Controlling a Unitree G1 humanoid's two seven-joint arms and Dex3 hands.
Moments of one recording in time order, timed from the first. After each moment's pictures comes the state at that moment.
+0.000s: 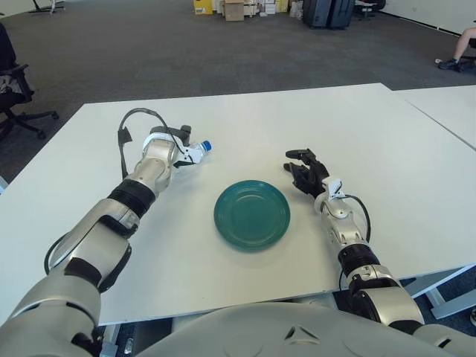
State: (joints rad) left arm -0.66 0.50 -0.59 0.55 1.02 0.28 -0.47; right arm -0.29 -0.03 0.00 0.74 -0.04 -0.36 0.08
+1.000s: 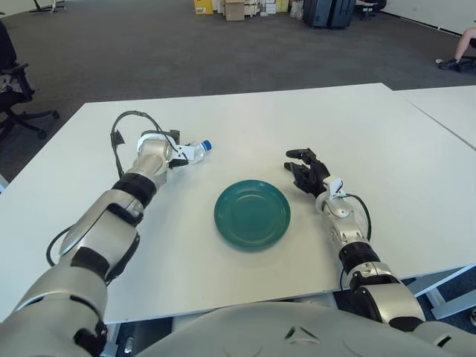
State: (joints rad) left arm -0.78 0.42 -0.60 0.95 0.97 0.29 -0.34; right arm -0.31 -0.04 -0.01 0.78 -0.02 -0.39 0.11
